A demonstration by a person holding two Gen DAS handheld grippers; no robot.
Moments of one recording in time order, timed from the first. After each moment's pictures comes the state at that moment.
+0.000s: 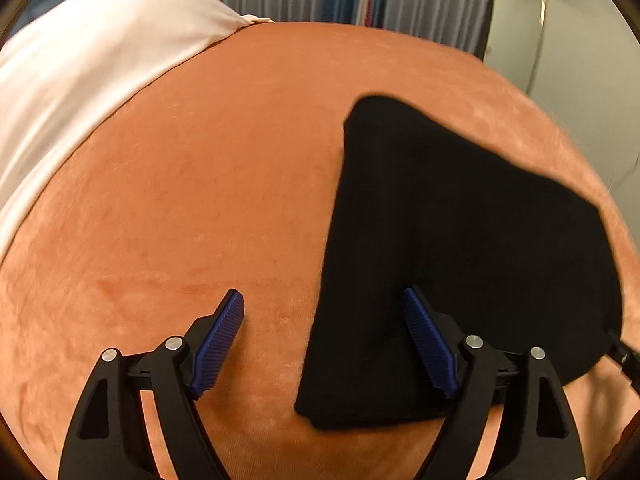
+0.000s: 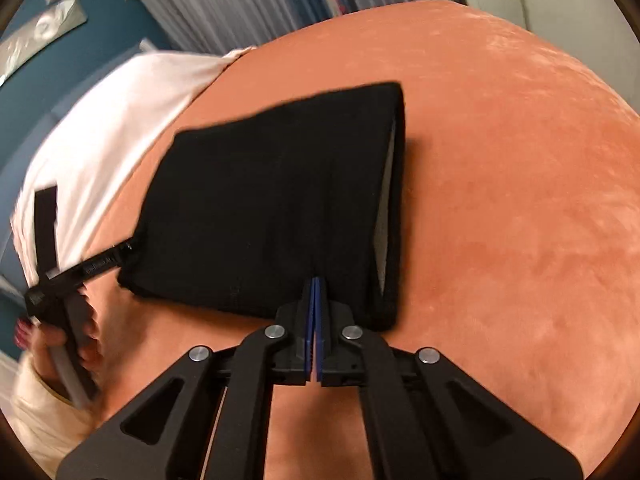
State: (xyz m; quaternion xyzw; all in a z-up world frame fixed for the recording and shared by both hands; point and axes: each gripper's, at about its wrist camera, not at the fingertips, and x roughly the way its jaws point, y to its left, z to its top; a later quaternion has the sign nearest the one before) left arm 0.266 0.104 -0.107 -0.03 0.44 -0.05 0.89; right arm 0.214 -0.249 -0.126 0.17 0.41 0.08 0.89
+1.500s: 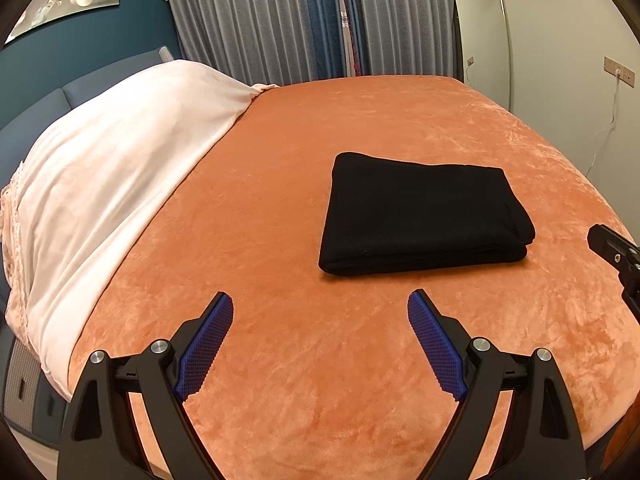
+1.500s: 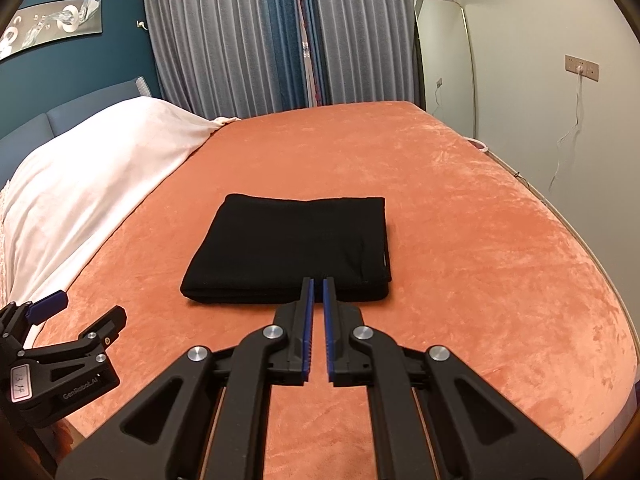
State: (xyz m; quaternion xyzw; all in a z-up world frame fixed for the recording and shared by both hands) left arm 0.062 0.081 0.000 0.08 0.36 -0.01 0.93; right arm 0.077 -0.157 -0.007 0.08 0.29 -0.03 0.95
